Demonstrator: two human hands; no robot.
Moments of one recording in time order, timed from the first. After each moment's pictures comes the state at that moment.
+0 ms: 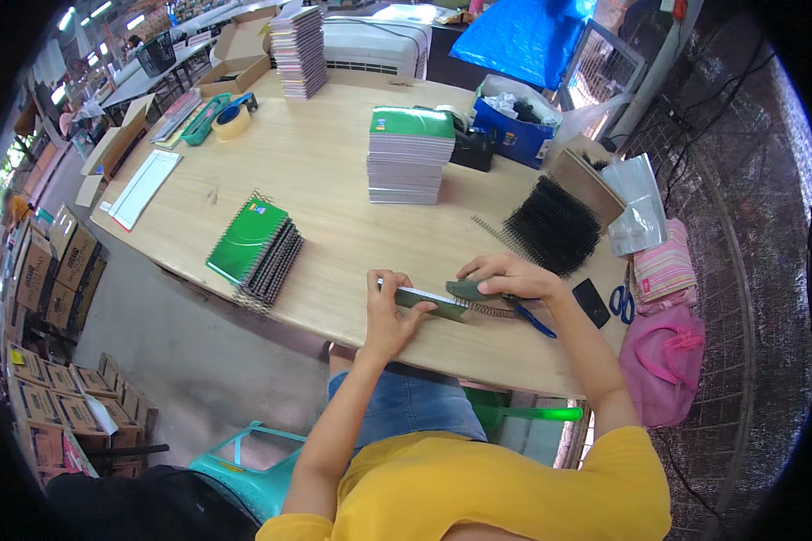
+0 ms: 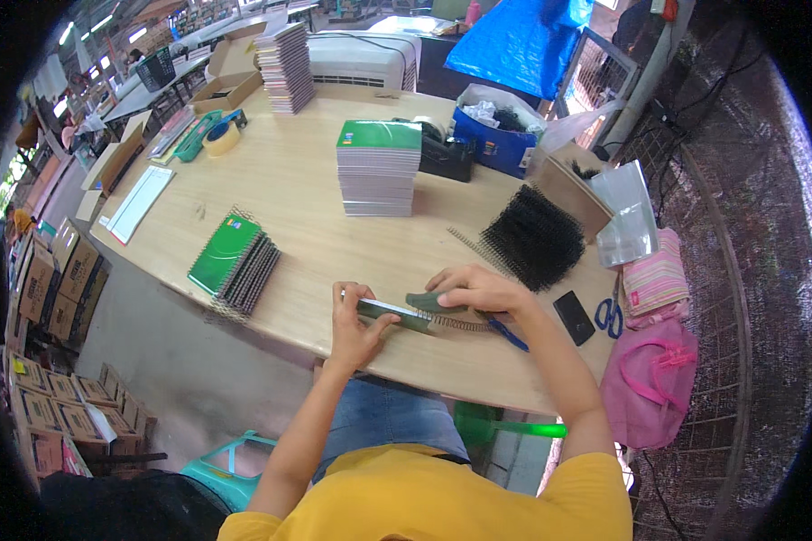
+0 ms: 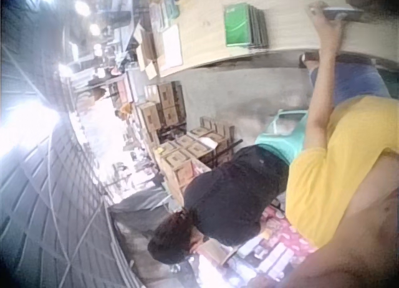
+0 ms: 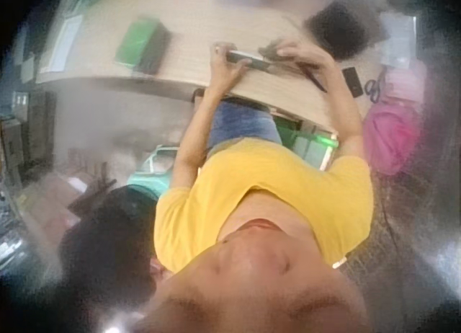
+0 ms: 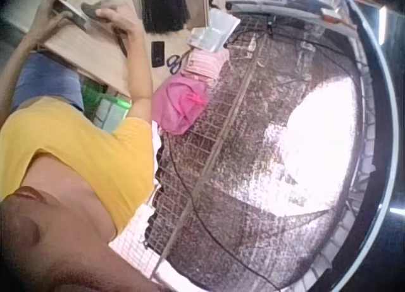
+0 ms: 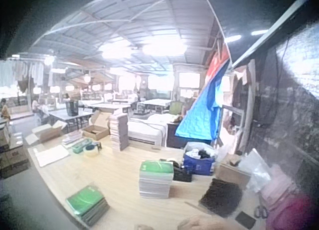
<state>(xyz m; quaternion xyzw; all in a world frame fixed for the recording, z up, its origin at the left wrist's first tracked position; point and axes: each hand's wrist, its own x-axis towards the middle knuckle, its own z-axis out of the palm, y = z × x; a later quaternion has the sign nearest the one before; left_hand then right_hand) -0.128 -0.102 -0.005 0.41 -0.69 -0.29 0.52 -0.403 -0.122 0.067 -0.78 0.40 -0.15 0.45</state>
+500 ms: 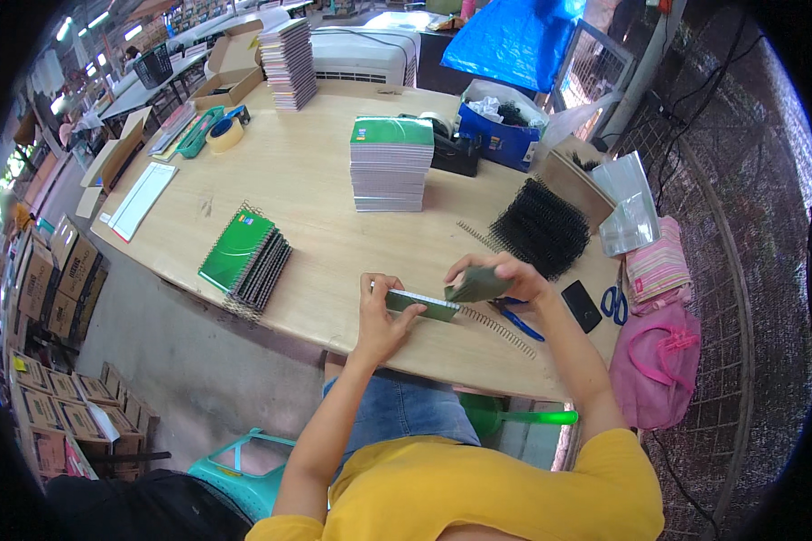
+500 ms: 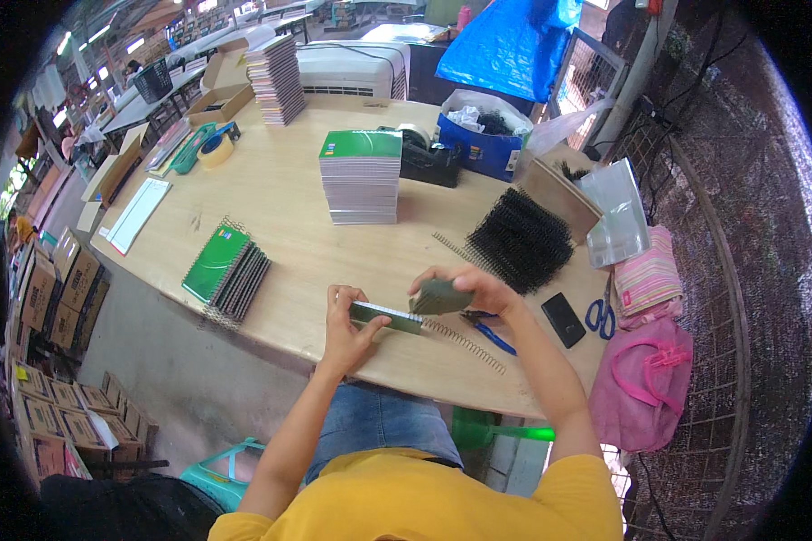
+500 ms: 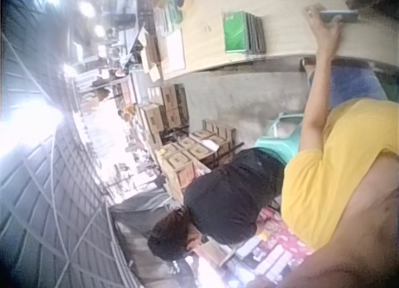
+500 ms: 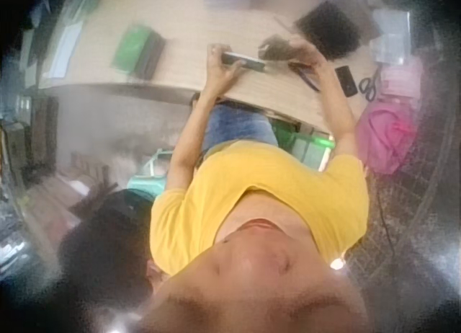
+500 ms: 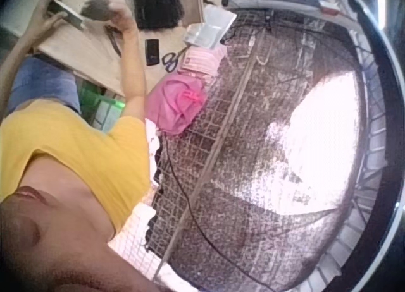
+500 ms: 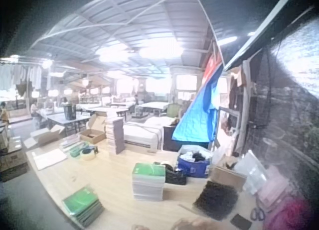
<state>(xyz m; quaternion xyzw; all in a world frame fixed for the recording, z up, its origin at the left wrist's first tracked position) -0.145 -0.104 -0.001 0.39 -0.70 -0.31 0.51 -0.424 -0.118 0.049 -0.69 0.32 -0.26 0.60</state>
